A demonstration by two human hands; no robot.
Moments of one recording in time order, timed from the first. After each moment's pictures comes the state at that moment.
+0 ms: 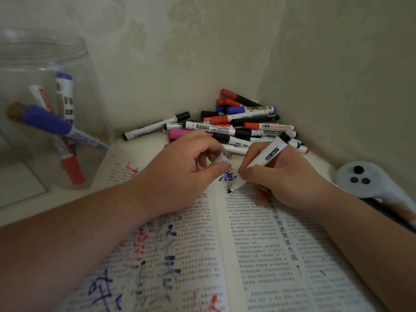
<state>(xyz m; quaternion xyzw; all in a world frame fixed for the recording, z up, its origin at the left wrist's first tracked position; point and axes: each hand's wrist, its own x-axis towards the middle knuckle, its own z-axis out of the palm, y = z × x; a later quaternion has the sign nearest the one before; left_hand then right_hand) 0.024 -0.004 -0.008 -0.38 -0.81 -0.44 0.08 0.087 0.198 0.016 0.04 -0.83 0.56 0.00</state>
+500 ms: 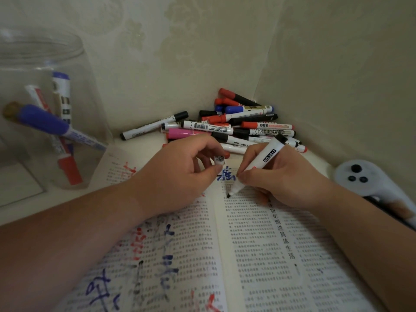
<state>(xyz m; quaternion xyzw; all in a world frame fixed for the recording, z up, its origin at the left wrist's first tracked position) 0.027 -0.005 -0.007 -0.36 -0.81 -0.46 0.03 0.089 0.196 0.023 0.07 -0.84 0.54 -0.02</state>
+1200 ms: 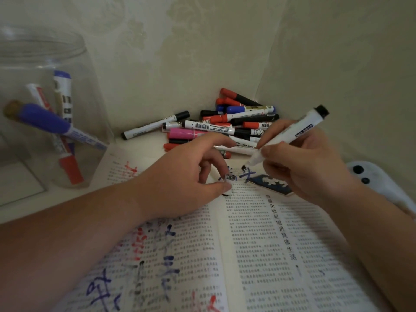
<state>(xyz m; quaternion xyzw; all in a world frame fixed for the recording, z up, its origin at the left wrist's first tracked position) 0.032 -0.005 -0.002 -0.39 -0.80 -0.45 -0.04 0.083 0.209 0.025 0.06 -0.74 0.66 0.10</state>
